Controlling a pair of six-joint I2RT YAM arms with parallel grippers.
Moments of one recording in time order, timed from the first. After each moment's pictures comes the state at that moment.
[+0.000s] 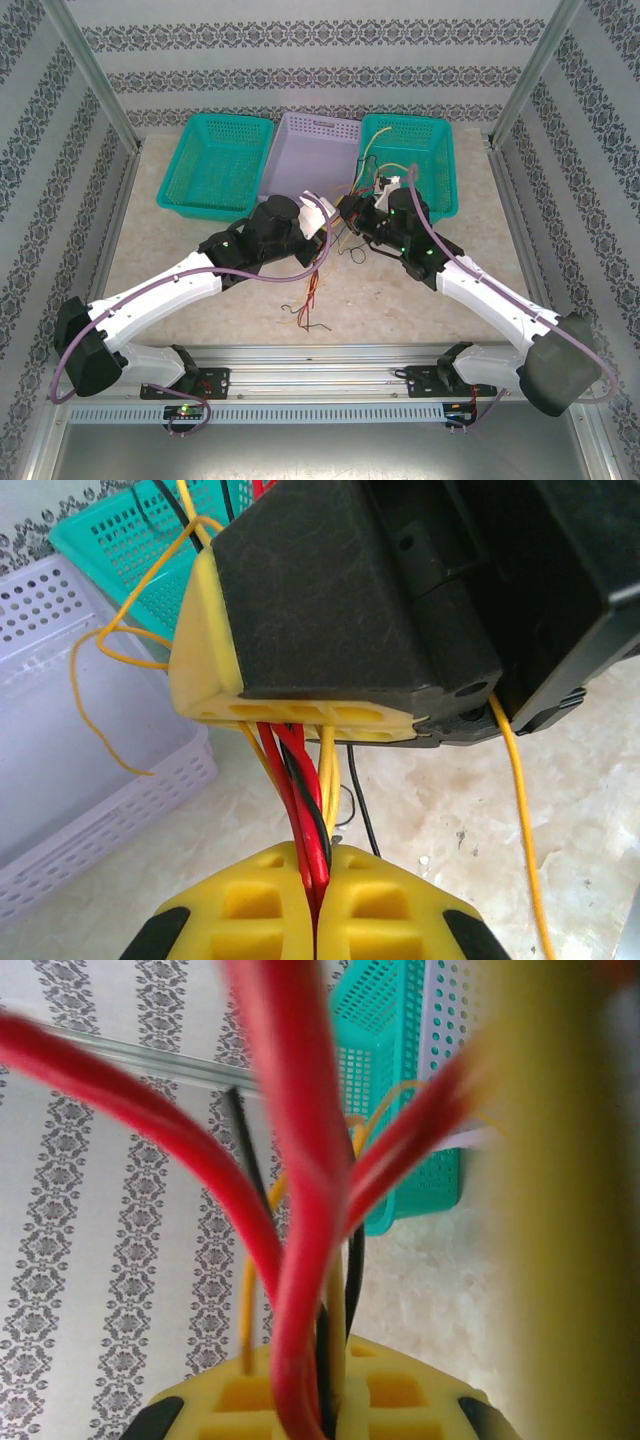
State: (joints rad) left arm -0.83 1.31 1.14 -0.34 0.00 0.06; right arm 0.57 1.20 0.85 0.08 -0.25 1.24
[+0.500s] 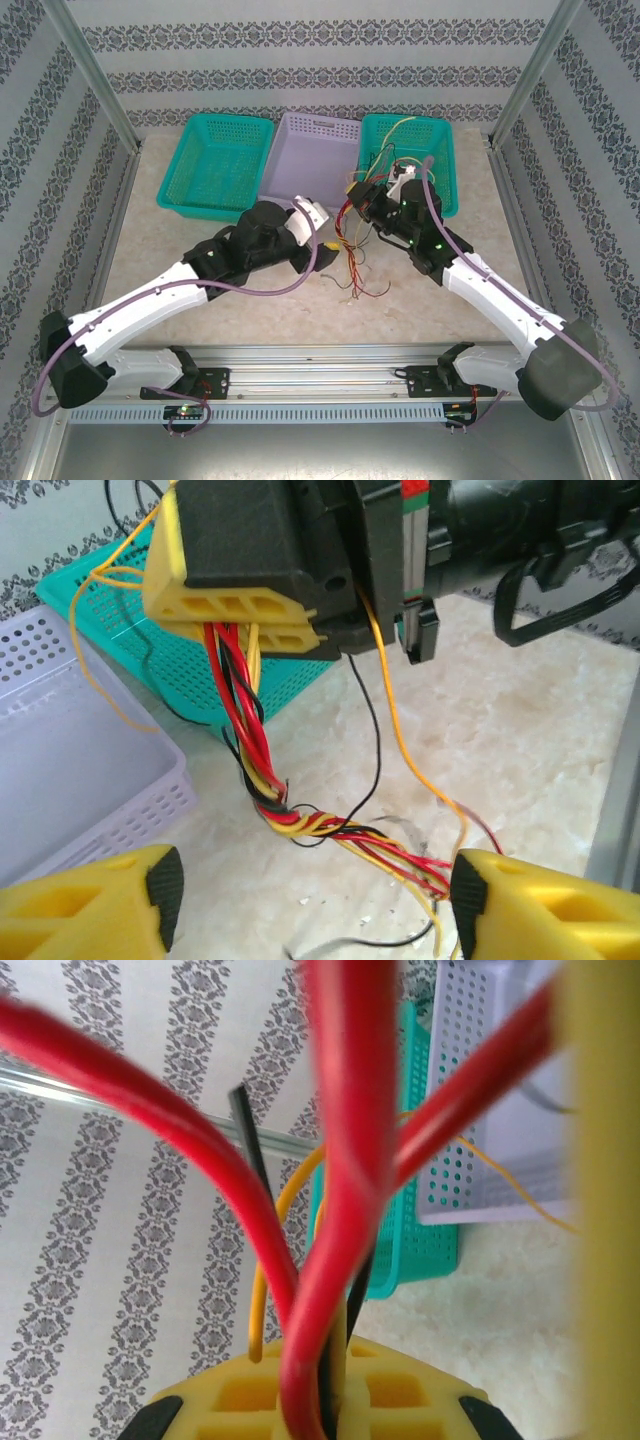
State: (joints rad) left arm -0.85 1.20 1.09 -0.32 0.05 0.07; right arm 0.51 1.18 0.89 0.08 -0.22 1.20
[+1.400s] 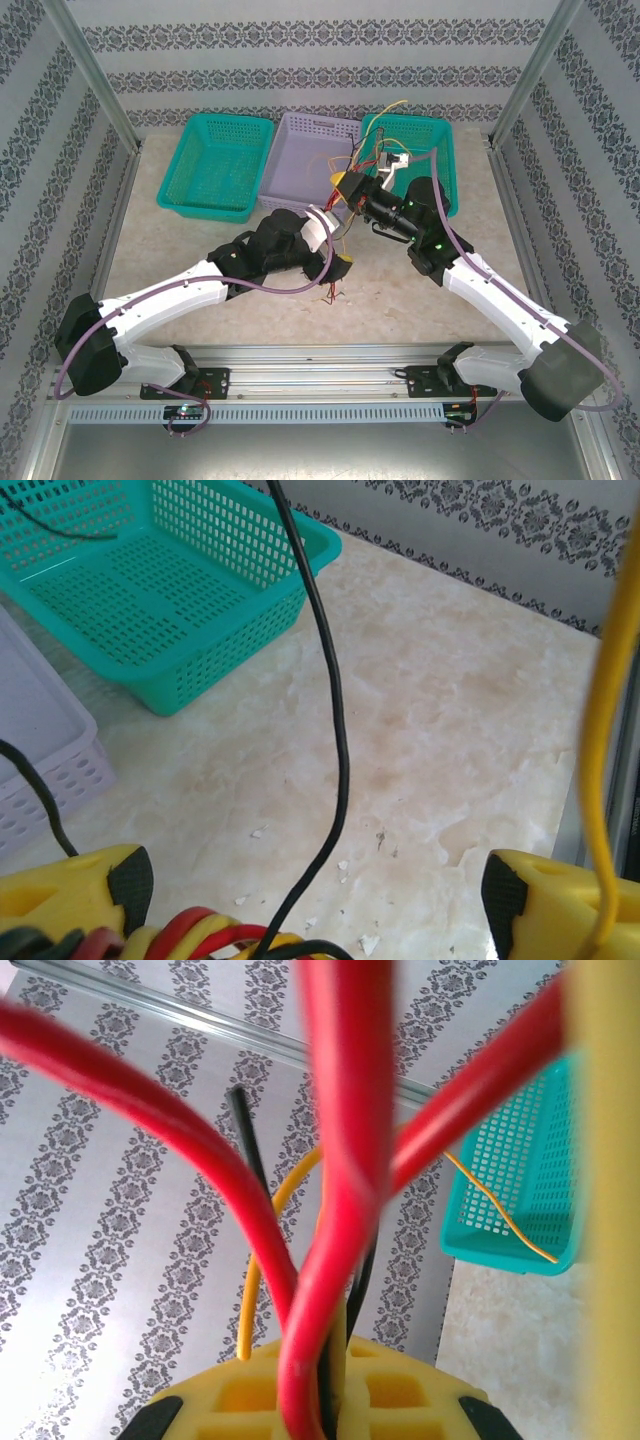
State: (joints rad) left arm -0.85 1.32 1.00 -0.17 0.13 -0.03; right arm 0.55 1.17 0.93 0.27 -0.39 1.26
